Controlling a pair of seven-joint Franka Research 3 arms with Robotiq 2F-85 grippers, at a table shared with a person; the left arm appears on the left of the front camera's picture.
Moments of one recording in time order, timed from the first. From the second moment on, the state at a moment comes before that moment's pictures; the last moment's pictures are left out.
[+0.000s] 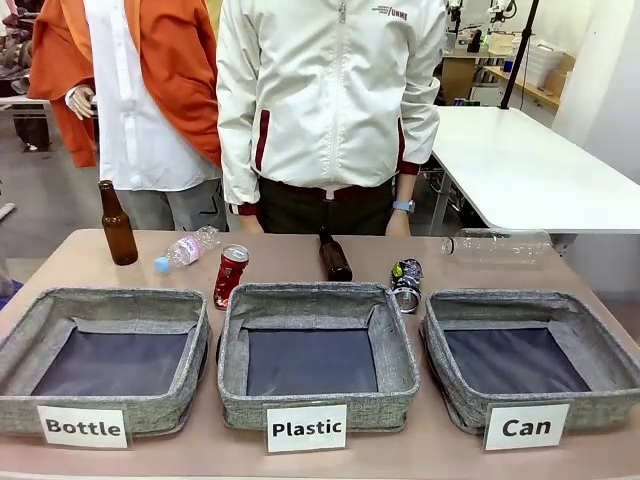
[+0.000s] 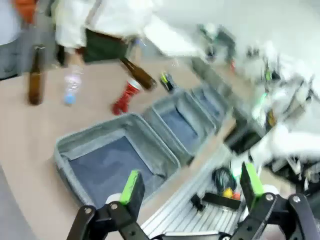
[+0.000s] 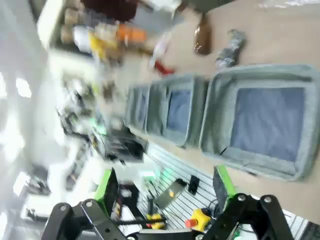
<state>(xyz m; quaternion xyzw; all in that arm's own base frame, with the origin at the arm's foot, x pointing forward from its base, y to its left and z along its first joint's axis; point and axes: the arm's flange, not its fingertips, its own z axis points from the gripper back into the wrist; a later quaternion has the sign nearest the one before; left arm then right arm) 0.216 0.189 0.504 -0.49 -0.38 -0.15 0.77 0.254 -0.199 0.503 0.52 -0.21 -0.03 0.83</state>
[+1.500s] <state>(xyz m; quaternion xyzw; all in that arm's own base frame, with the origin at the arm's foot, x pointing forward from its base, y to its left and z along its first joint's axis) 0.207 0.245 0.456 -0.53 -0.40 0.03 0.74 0.293 -0.204 0.490 0.49 -0.25 -0.09 0.83</state>
